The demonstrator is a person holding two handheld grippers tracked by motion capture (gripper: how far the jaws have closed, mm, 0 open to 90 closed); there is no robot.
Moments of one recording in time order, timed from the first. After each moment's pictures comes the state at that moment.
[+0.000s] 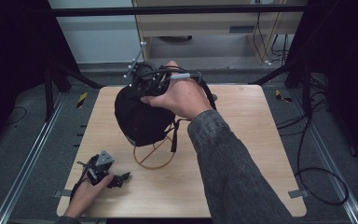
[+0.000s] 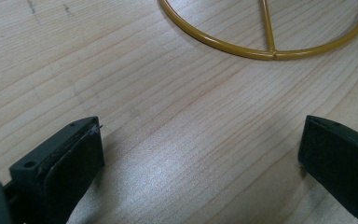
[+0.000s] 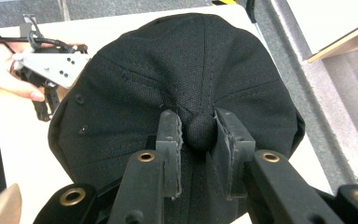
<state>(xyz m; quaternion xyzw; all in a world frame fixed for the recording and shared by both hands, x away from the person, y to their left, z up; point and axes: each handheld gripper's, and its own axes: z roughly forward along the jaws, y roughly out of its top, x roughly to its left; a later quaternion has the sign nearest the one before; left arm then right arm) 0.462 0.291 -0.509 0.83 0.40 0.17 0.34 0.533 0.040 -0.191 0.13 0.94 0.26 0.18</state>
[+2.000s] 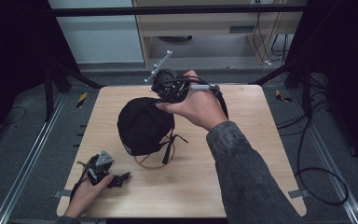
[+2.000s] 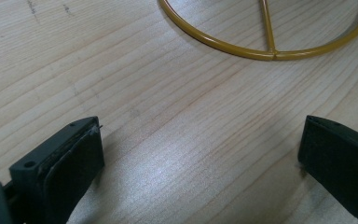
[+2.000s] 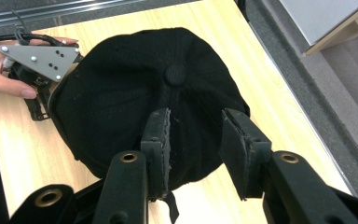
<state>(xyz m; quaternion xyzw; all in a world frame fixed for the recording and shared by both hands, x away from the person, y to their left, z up) 0.462 0.291 -0.509 0.83 0.40 0.17 0.34 0.531 -0.001 -0.215 0.18 0.92 0.30 0.18</state>
